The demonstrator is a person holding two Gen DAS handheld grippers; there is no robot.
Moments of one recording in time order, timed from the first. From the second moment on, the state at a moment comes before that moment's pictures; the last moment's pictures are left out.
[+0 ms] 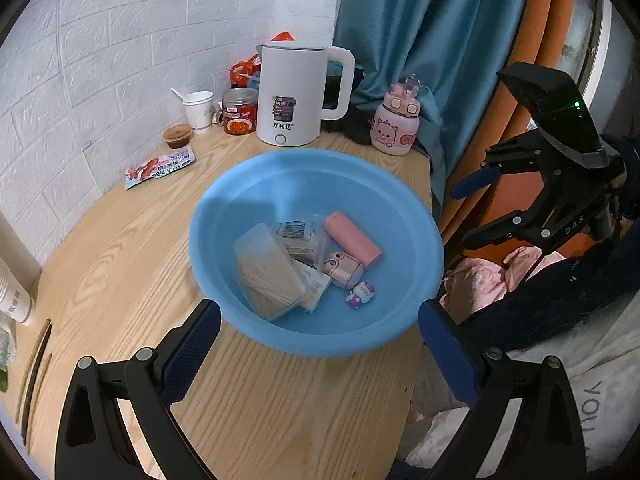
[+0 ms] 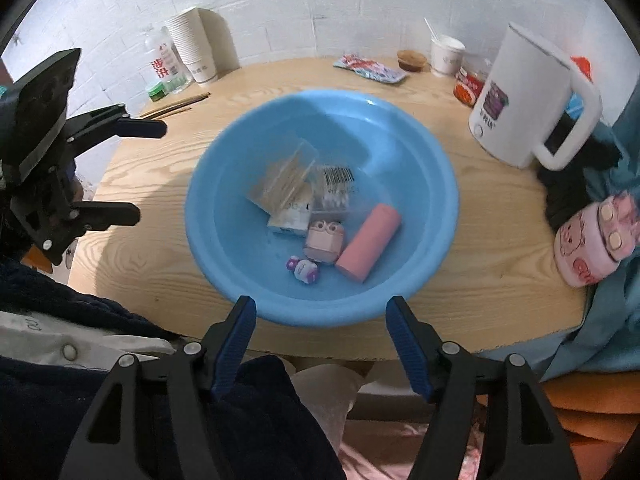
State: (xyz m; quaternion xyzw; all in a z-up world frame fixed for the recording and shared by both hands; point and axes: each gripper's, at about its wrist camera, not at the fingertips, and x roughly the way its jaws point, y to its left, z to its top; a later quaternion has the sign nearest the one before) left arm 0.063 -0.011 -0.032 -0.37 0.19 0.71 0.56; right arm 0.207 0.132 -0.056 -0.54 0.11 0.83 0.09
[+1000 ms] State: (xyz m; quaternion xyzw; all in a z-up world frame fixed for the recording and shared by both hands) left arm 0.052 -0.009 -0.030 -0.37 0.17 0.73 0.54; right arm 0.193 0.133 -0.056 -0.53 0.10 0.84 0.07
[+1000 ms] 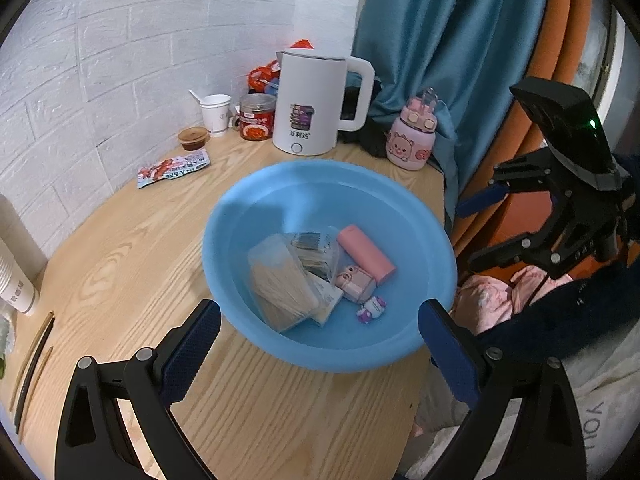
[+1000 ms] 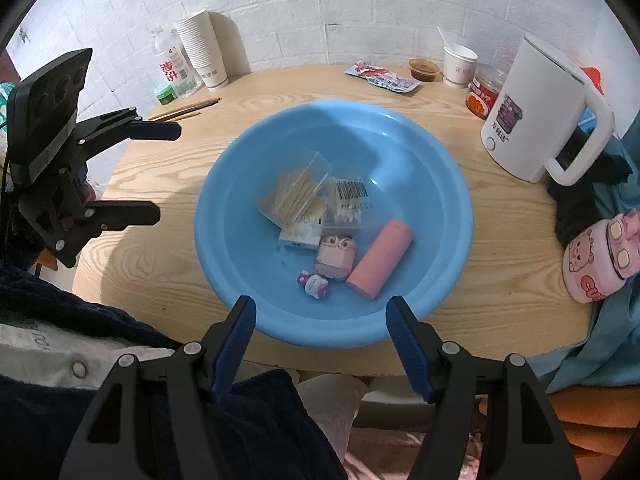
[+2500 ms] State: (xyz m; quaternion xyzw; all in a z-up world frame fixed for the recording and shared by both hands) left arm -0.045 0.015 -0.011 -0.37 0.14 0.81 0.42; right arm 0.095 0.189 -0.041 -0.51 0.09 0.85 0.10
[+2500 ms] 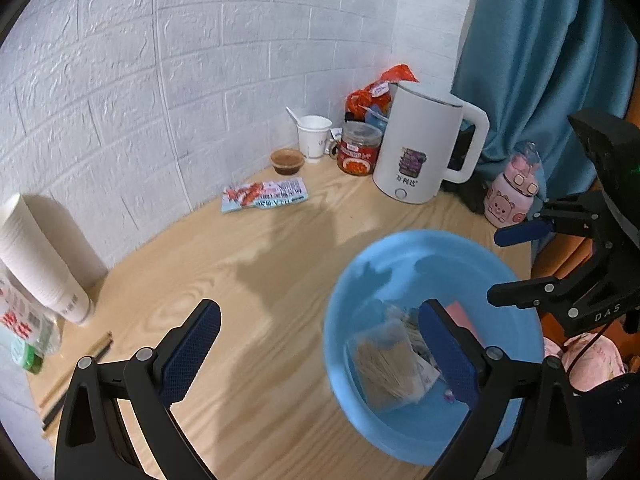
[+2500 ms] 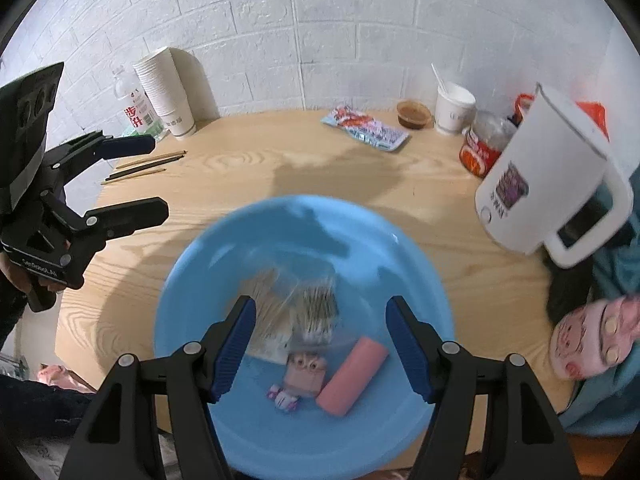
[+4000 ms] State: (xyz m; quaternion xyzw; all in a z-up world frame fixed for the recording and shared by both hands) left arm -0.154 0.066 -0.066 -0.41 0.17 0.83 0.35; right arm -0.038 0.289 -0.087 -0.54 0.07 0.84 0.06
